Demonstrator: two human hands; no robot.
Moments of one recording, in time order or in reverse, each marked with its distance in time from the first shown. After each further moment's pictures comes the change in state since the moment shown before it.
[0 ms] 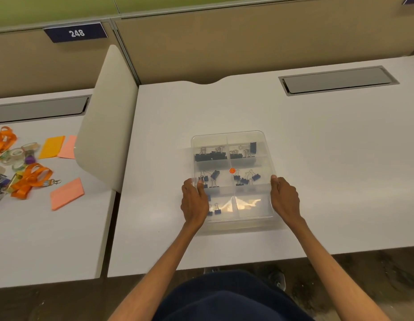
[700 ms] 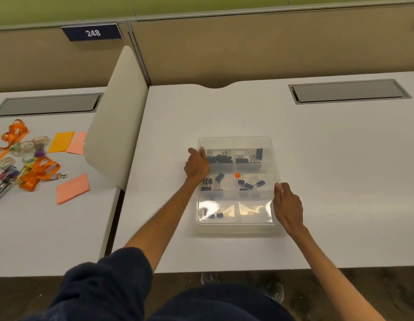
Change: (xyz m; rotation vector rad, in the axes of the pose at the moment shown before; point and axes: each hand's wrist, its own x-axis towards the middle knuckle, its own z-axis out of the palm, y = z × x) left_hand 0.109 0.054 0.004 0.141 -0.067 -0.019; right_hand 0.001 -0.002 0.001 -0.044 0.008 -0.070
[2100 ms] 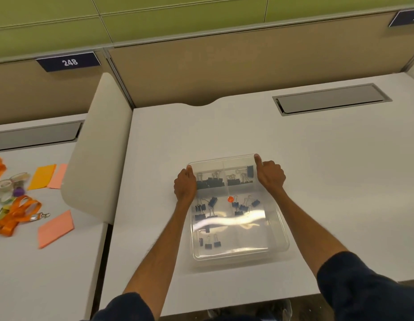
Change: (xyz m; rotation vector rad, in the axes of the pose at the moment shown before) left_hand 0.041 -0.011 0.020 -0.200 0.045 -0.015; right_hand 0.156 -0.048 0.023 -0.076 -0.013 0.119
